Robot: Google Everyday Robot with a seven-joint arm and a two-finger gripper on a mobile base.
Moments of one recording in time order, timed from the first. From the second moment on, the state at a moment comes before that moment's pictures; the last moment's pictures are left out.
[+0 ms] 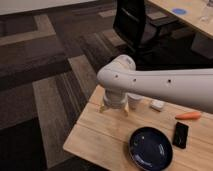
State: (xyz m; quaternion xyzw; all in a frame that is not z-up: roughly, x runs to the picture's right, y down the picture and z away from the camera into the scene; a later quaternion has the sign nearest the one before) arm 0.042 0.099 0.654 -0.19 0.23 0.72 0.62
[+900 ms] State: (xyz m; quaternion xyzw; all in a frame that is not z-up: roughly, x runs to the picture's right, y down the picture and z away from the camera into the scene) arm 0.128 0.142 0.668 -0.18 0.24 0.78 0.54
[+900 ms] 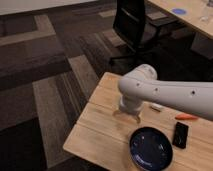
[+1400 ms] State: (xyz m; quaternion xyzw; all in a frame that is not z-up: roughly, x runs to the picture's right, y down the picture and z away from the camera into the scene) arm 0.164 0.188 0.678 -0.18 0.26 0.80 0.50
